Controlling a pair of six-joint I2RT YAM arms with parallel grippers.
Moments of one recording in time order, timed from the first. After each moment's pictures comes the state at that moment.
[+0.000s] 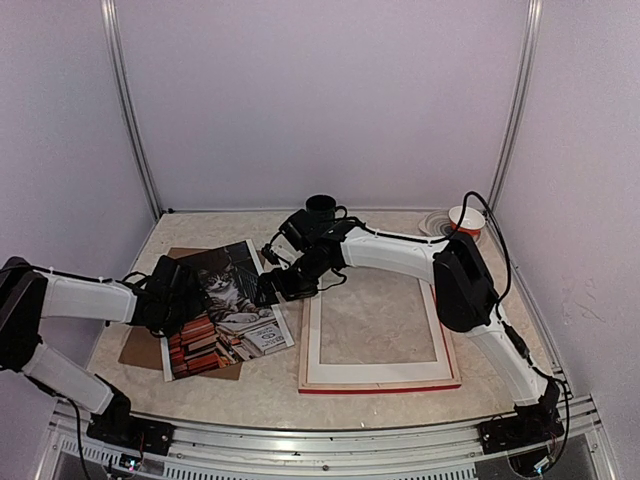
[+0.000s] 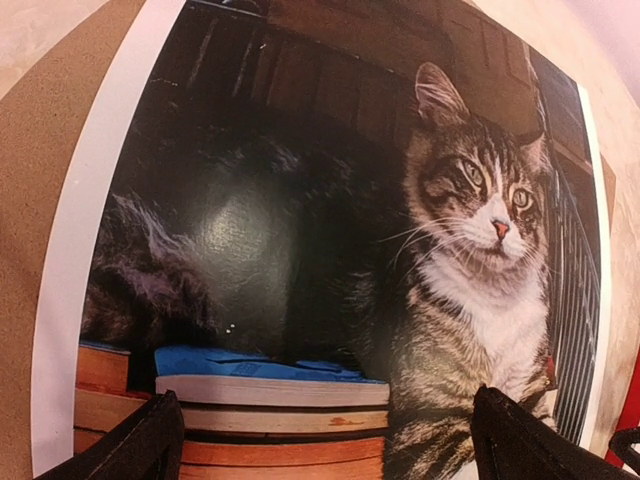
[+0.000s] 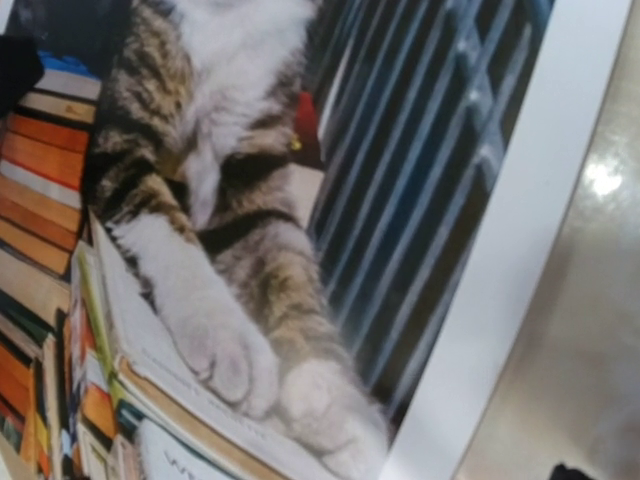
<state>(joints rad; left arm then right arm) -0.41 1.41 0.54 -0.06 -0.31 -0.98 0.90 2.52 2.23 -0.65 -0.41 0.35</state>
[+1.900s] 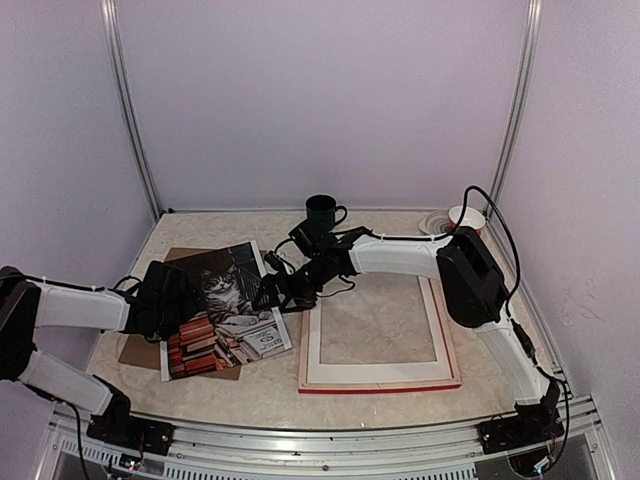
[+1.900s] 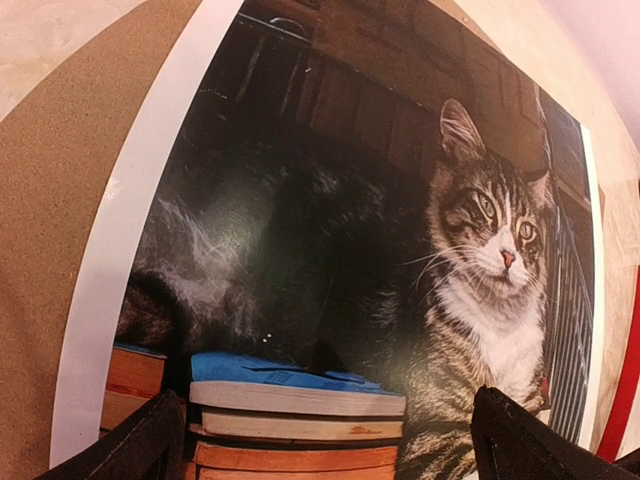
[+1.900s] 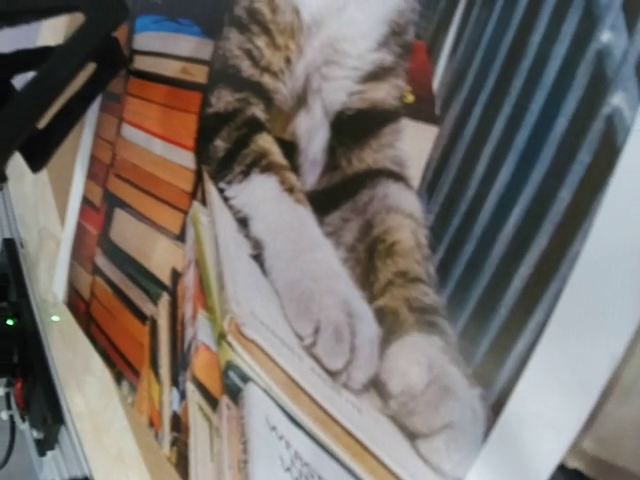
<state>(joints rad) -0.38 1.35 0.46 0.01 -0.30 -0.99 0.88 2.45 2.01 -0.45 -0.63 0.49</state>
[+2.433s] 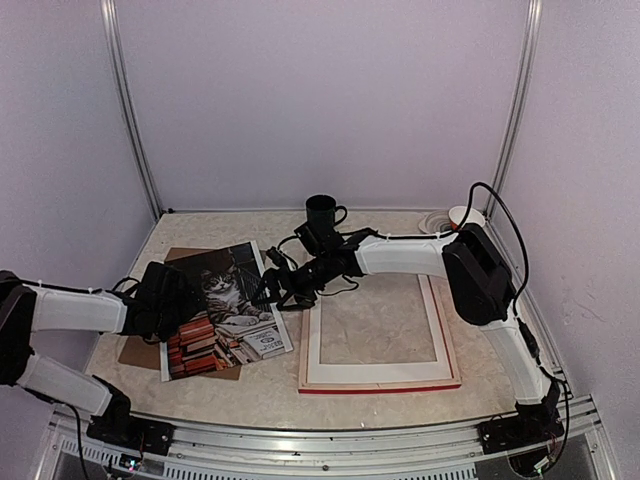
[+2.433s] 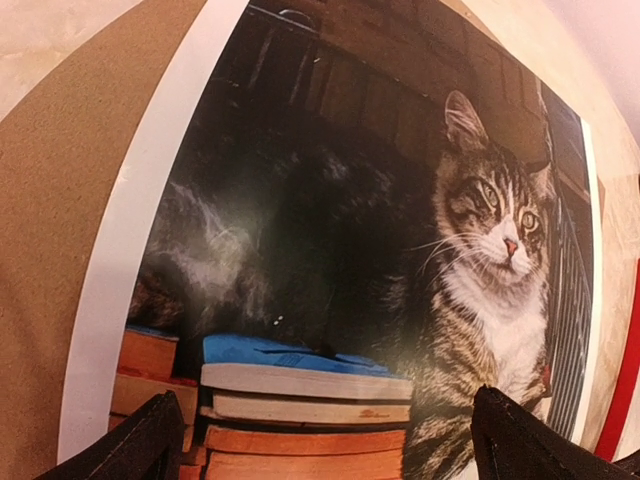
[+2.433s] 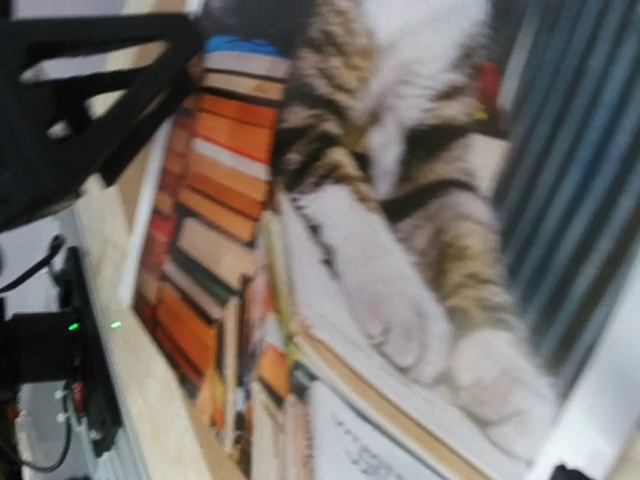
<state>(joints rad) -0.38 1.32 0.45 0.00 -0.30 -0.99 0.86 2.39 1.91 -0.30 -0.71 0.57</state>
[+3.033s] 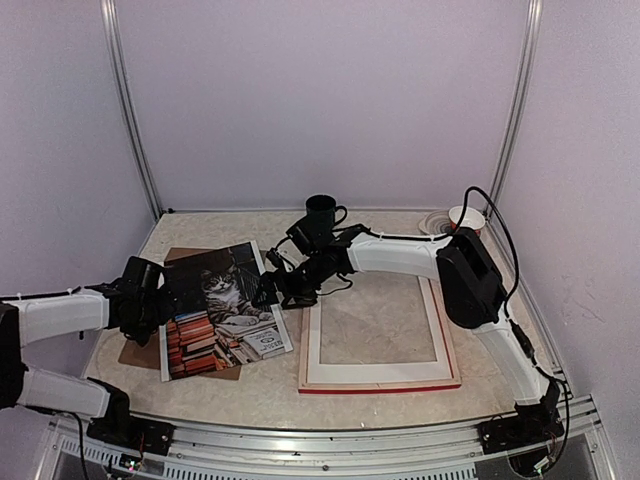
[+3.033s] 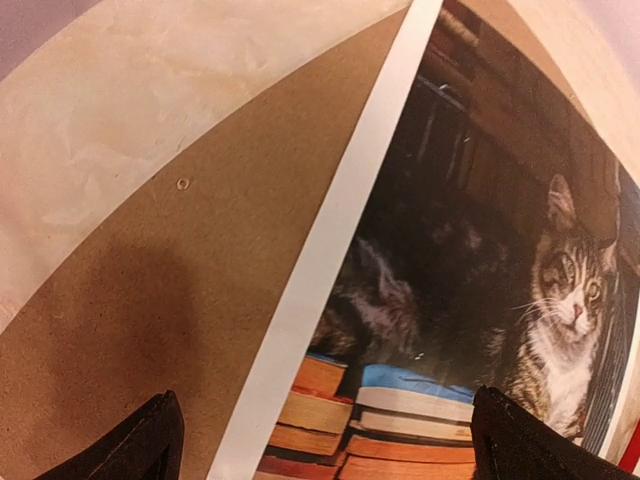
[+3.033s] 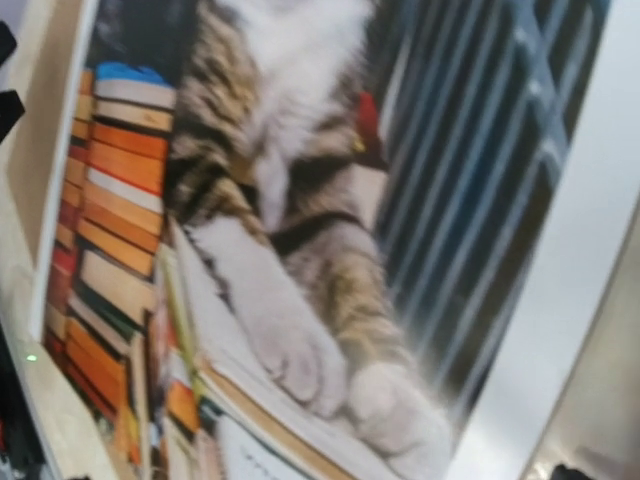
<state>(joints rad) -0.24 1.19 0.50 -0.28 -0.32 -1.00 0.88 2.45 2.05 -0.47 -0.55 0.52</state>
